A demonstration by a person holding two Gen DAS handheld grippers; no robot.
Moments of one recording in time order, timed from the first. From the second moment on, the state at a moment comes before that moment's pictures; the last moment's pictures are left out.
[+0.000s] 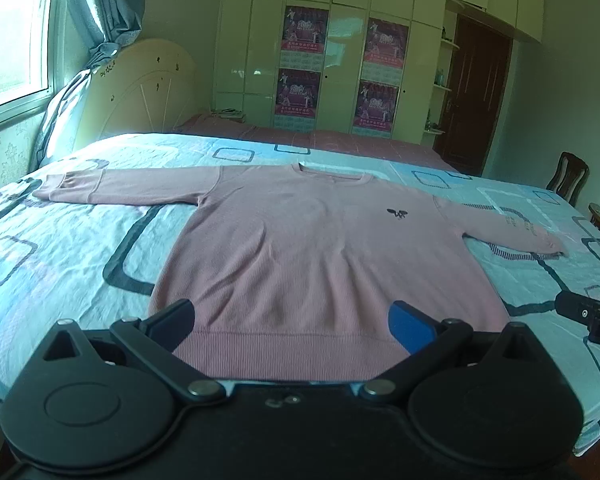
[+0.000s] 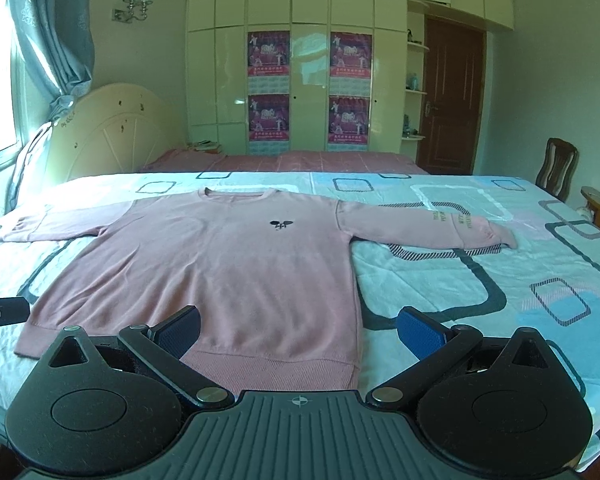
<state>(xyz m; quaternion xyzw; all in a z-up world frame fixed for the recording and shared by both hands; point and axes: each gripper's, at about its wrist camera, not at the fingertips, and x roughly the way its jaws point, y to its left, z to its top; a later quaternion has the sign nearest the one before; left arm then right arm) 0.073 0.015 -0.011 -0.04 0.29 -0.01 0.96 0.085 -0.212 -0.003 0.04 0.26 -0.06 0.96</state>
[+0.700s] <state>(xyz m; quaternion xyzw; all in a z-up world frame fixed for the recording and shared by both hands) 0.265 0.008 -0.024 -0.01 0.31 -0.09 0.95 0.230 -0.325 0.001 0.12 0.22 -0.21 0.94</state>
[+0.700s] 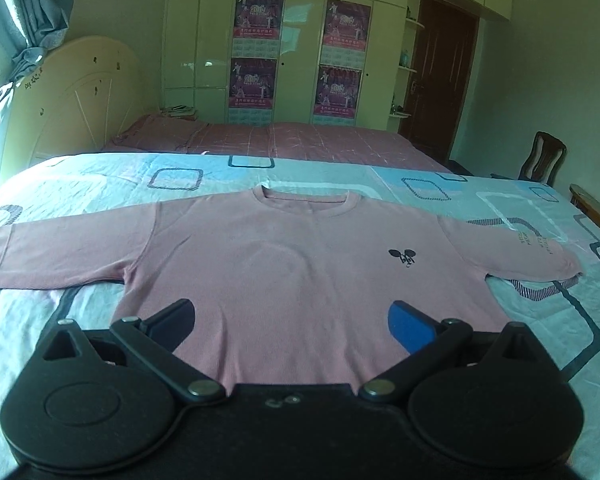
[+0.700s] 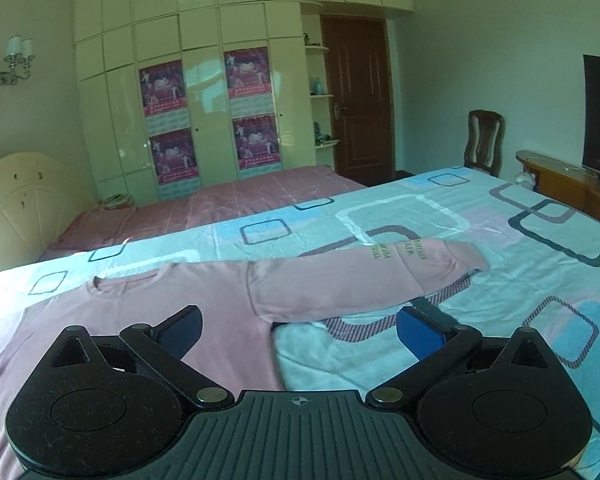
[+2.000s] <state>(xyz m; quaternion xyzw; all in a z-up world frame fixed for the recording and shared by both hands) 0.386 -0.103 -0.081 0.03 0.39 -0.05 0.92 0.332 -0.619 -0.089 0.23 0.27 -0.24 0.90</state>
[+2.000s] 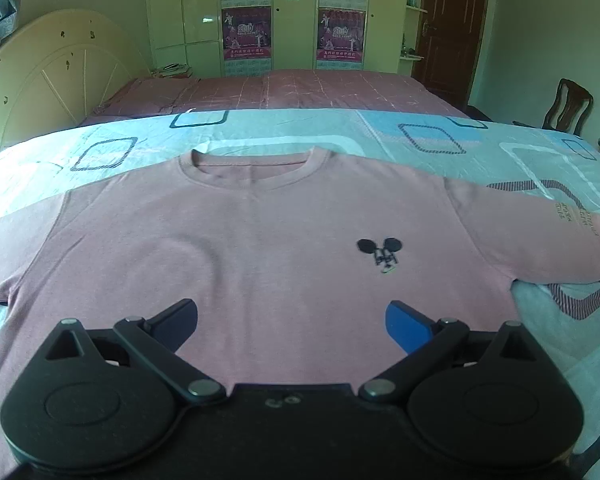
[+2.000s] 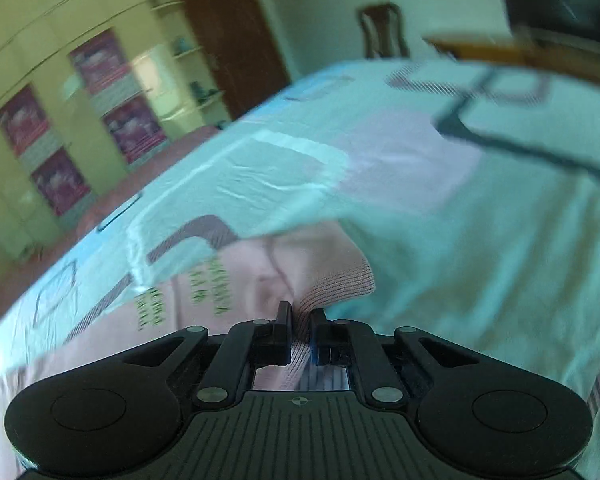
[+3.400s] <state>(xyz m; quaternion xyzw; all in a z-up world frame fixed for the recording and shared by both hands) 0.445 0.007 -0.113 -0.07 0.41 -0.16 0.90 0.367 -0.245 -0.115 0.02 0.33 0.01 0.94</state>
